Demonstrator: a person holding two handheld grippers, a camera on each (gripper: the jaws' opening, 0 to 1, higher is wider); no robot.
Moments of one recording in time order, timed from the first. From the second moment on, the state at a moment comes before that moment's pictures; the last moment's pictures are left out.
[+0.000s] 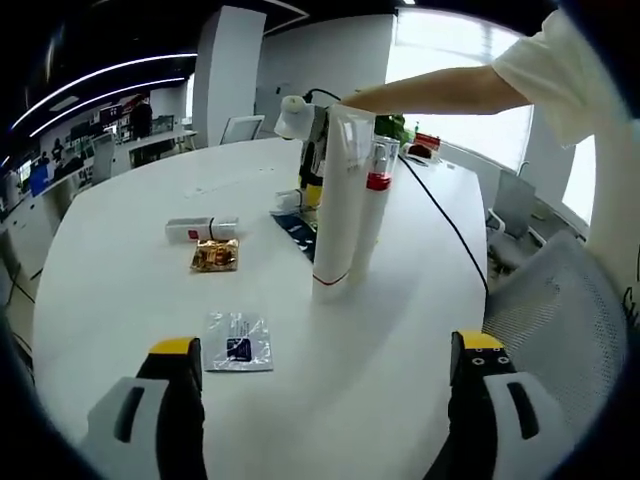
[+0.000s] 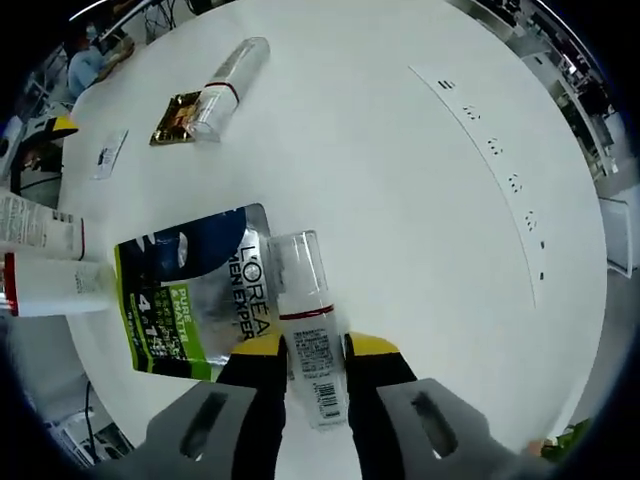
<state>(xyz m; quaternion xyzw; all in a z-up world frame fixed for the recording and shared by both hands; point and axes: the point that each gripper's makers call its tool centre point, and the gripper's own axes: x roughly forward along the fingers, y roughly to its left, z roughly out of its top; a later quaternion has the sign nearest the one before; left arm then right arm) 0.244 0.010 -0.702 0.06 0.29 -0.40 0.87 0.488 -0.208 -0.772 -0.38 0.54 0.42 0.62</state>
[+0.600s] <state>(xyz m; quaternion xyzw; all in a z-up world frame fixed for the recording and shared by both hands) 0.248 0.012 -0.699 0.06 0.28 -0.39 0.87 0.483 -0.206 -0.771 -0.39 0.54 0.42 0.62</state>
